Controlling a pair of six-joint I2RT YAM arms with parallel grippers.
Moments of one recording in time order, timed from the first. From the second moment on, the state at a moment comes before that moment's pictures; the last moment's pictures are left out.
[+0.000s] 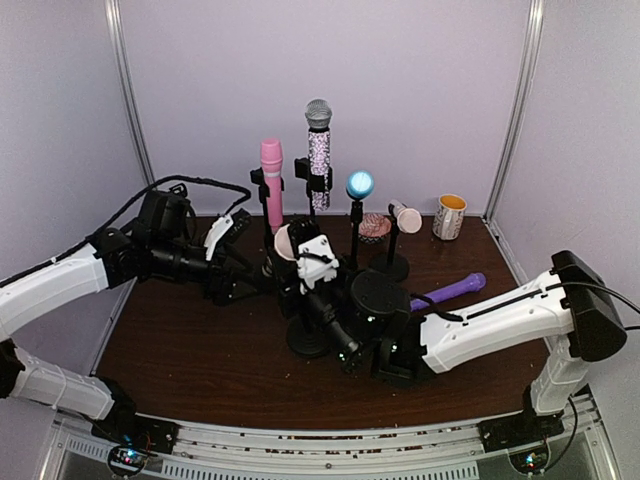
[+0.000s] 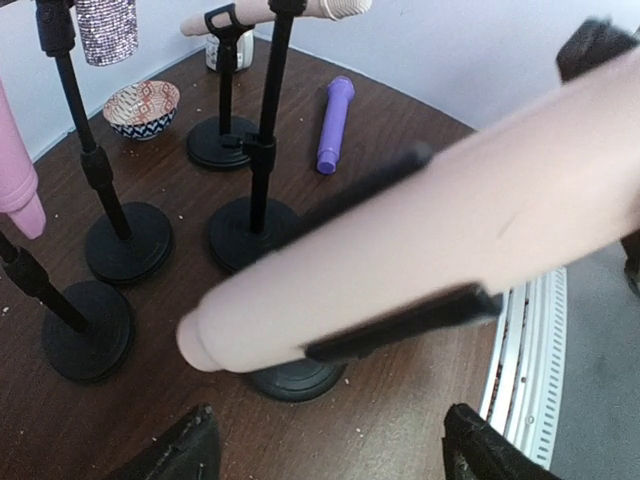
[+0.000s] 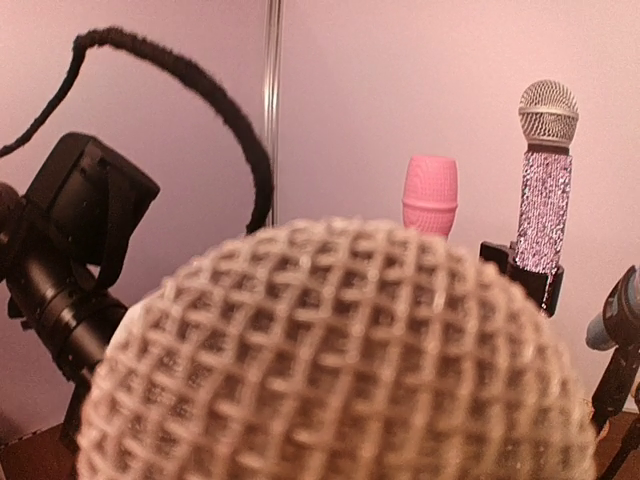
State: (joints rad) left arm -0.61 1.19 0.99 -0.43 0.57 0.13; right arm 1.36 1.76 1.13 0.90 0.75 -0.20
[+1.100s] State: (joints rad) left arm -0.61 1.15 0.83 -0.05 0.56 0.11; right arm 1.30 1.75 1.18 1.07 0.62 0.09
